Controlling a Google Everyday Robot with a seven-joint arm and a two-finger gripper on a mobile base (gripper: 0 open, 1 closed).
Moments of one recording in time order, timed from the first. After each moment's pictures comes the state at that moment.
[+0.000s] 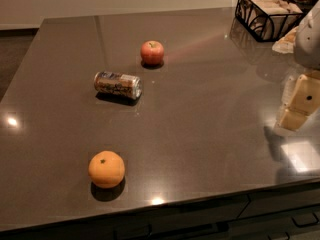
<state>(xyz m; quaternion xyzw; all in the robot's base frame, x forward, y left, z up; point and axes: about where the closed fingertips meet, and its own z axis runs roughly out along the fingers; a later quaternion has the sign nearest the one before) 0.438 -0.216 0.977 -0.60 0.78 -0.04 0.16</state>
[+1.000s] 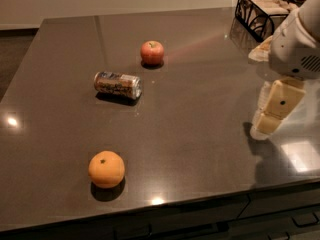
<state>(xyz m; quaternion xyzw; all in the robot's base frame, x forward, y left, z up) 0.443 -0.183 0.960 -0.62 0.77 0.01 0.17</state>
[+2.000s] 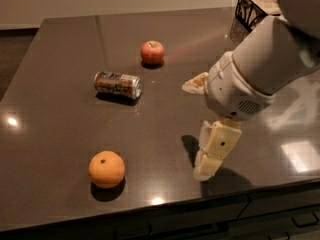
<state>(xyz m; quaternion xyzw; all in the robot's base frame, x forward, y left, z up) 0.395 -0.063 0.920 -0.70 0.67 0.13 0.21</state>
